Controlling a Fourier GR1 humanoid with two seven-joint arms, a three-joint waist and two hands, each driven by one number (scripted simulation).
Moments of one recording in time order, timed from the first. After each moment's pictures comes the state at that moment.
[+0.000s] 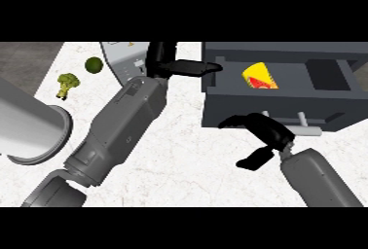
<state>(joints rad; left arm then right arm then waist) -1.12 0.03 -0.25 -0.49 0.68 0.23 -0.56 -0.39 -0.33 0.37 -1.25 0.43 0.38 -0.07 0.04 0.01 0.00</state>
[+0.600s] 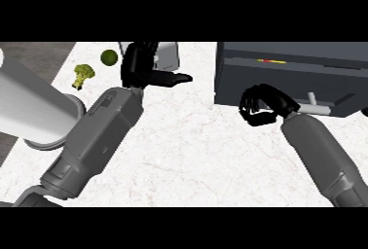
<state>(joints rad) -0.95 0.13 -0.26 -0.64 0.69 0.12 -0.53 -0.70 -0.31 0.20 -0.68 0.47 0.20 -0.34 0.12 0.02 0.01</state>
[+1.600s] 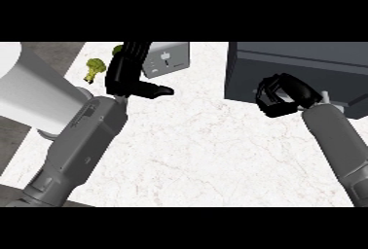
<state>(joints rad) -0.83 0.21 -0.28 -0.76 0.70 0.01 -0.49 -0.76 -0.37 0.07 -0.57 0.33 0.36 -0.41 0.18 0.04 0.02</state>
